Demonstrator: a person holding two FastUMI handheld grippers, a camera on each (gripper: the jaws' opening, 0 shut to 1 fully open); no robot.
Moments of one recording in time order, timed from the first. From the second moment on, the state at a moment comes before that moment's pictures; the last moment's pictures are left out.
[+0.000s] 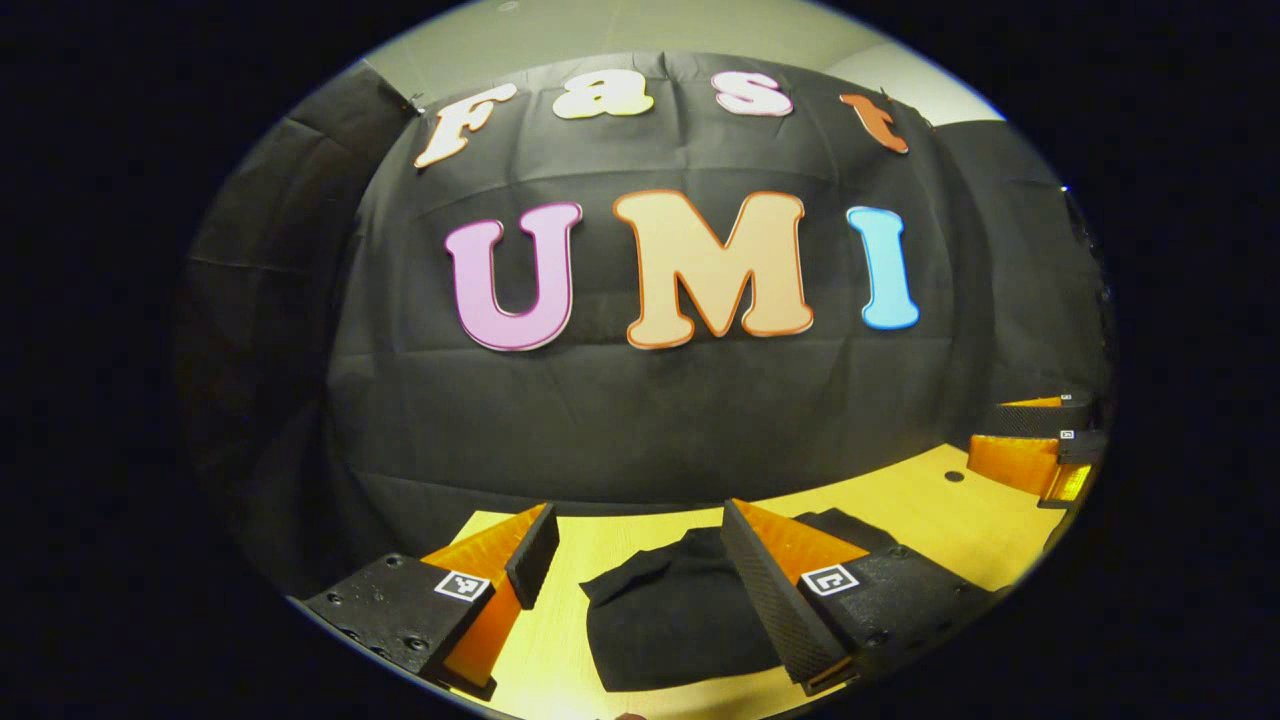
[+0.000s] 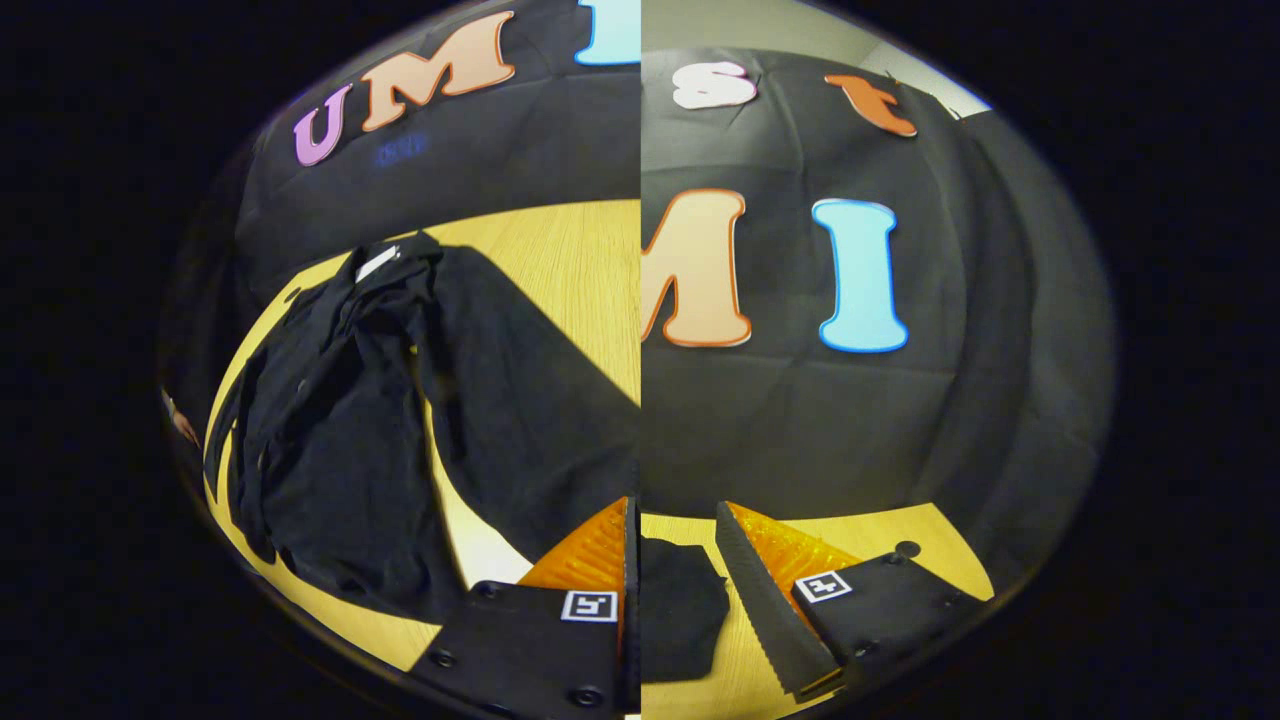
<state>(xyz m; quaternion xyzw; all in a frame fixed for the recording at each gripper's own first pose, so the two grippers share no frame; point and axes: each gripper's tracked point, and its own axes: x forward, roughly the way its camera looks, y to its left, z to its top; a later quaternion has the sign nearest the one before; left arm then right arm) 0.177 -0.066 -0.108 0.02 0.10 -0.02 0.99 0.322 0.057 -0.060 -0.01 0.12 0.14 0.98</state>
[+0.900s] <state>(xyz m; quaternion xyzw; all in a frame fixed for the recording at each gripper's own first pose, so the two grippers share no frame) -0.002 -0.161 -0.063 -0.02 0.08 -0.03 1.00 0.133 -0.020 -0.057 0.06 0.09 0.18 0.98</state>
